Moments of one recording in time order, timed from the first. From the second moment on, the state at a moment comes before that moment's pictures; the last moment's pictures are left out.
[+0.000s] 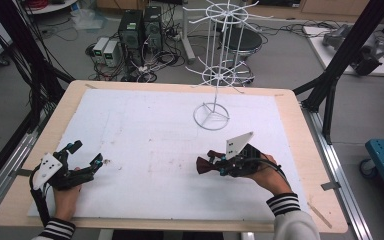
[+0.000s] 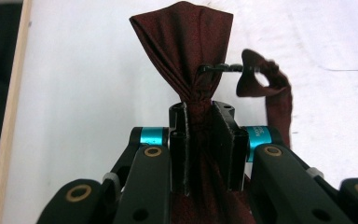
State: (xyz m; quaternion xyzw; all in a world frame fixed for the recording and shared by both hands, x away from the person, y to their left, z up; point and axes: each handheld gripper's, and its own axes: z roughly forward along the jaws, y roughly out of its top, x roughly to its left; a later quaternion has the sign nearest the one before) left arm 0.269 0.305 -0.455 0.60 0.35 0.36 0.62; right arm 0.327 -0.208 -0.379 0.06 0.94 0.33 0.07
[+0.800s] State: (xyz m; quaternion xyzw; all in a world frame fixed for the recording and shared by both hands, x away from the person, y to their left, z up) left arm 0.269 0.305 -0.455 0.60 0.35 0.36 0.62; right arm 0.330 -0.237 -0.353 0.22 0.84 0.48 0.17
